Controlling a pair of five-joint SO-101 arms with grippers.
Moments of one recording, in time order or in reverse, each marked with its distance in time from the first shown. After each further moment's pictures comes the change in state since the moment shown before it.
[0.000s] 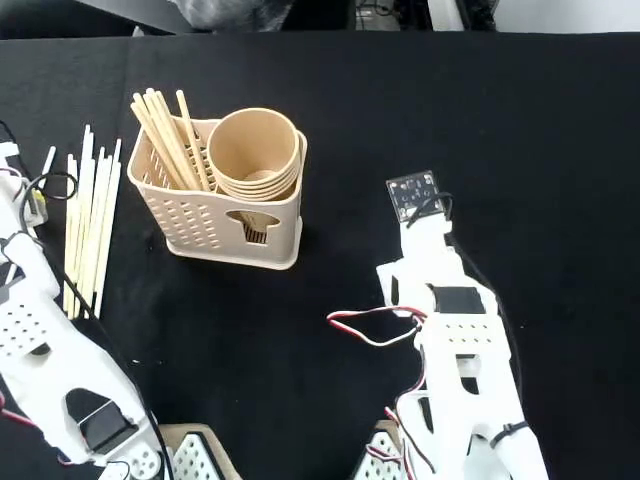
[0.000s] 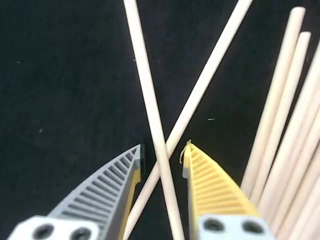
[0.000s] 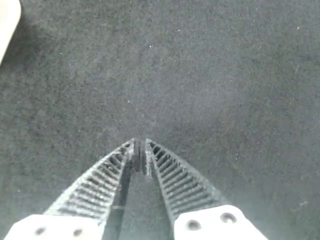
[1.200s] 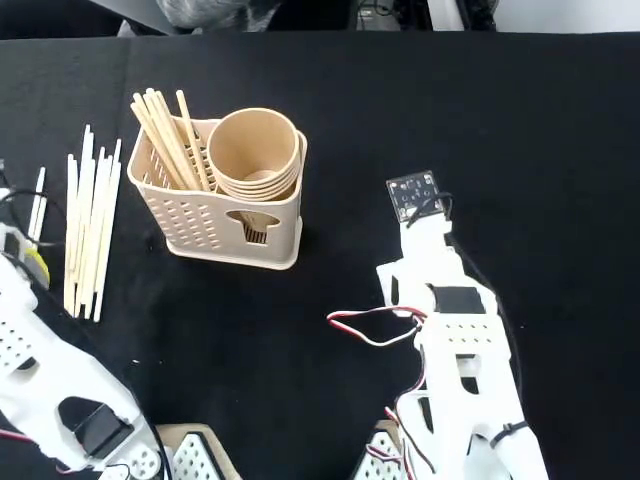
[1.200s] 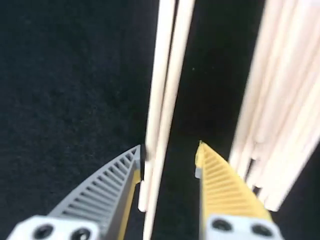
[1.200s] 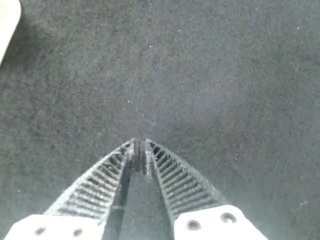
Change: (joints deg) left arm -6.7 -4.0 -0.6 27.3 -19.0; right arm 0.0 0.0 0.0 0.0 0.0
